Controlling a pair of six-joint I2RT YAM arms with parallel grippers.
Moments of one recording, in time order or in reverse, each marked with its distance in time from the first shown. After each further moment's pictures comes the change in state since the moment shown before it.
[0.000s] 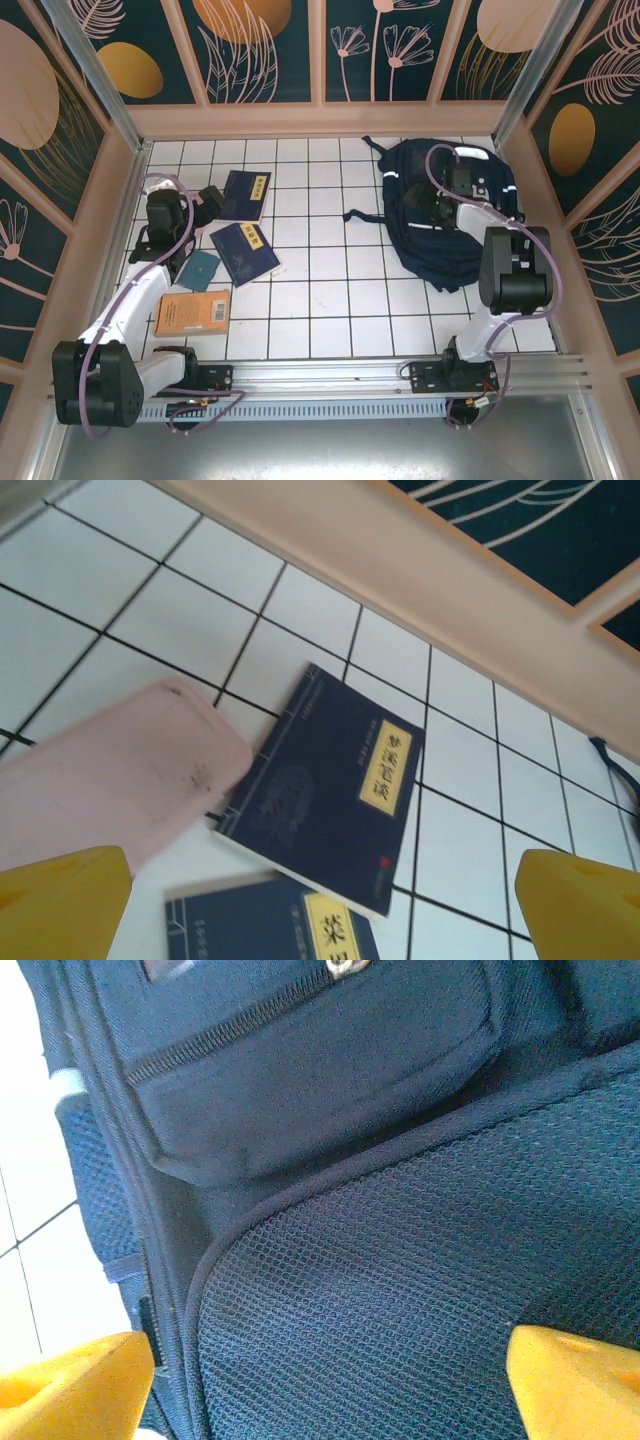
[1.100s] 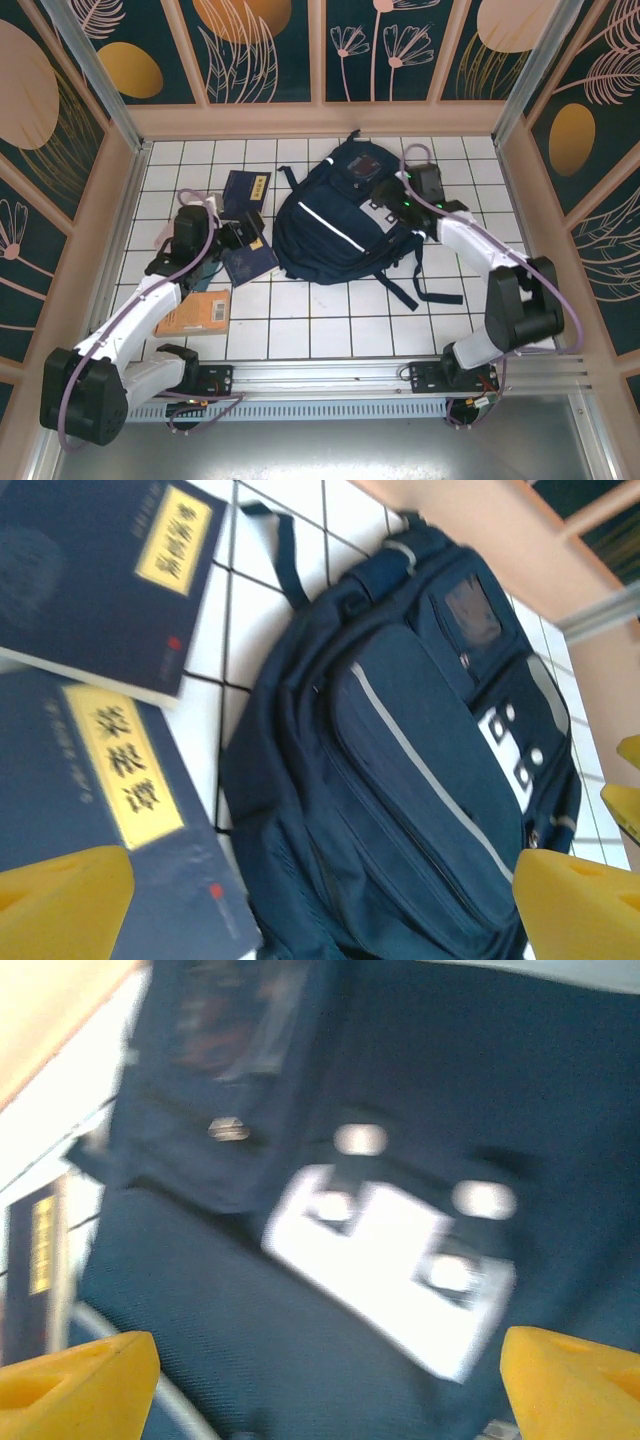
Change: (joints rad) left arm -0.263 -0.059 -0.076 -0.061 0.209 -0.122; right arm 0.238 -0.269 -0.081 -0.096 0.092 0.193
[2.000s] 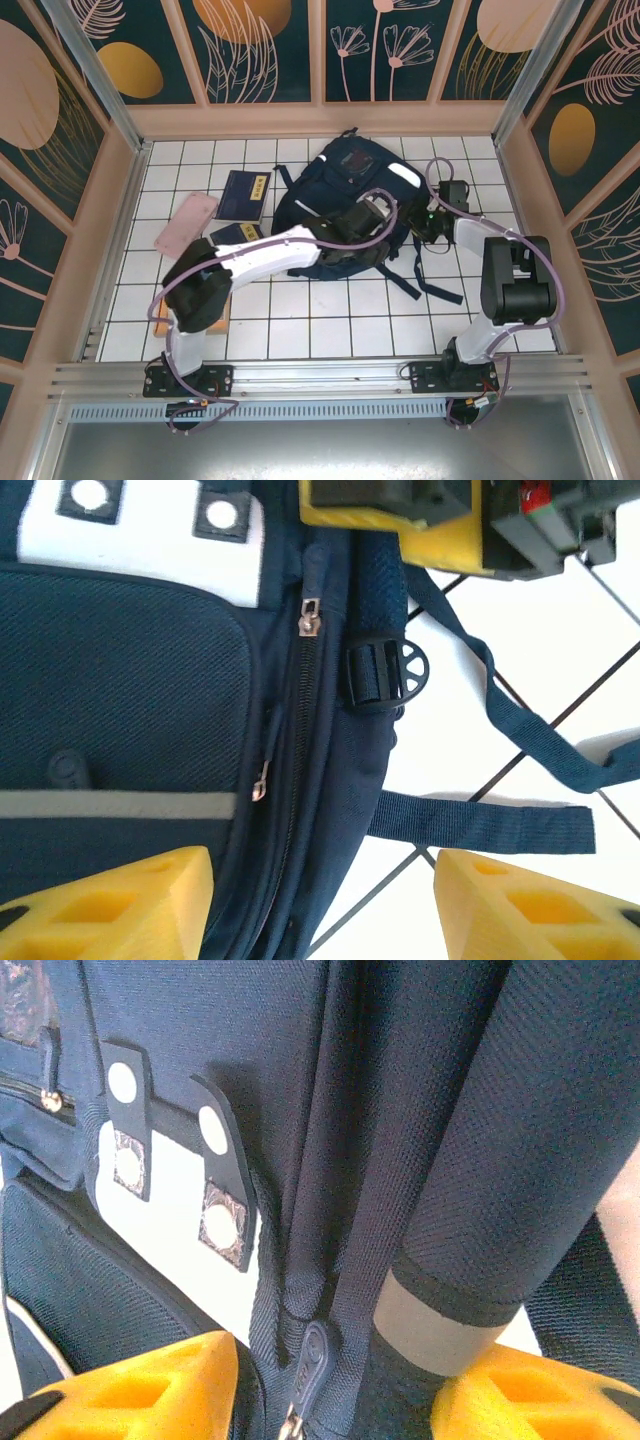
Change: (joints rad) left arm -0.688 0.904 0.933 -0.377 -0.327 0.351; right arm -0.230 0.179 -0.082 0.167 -0.367 -0.060
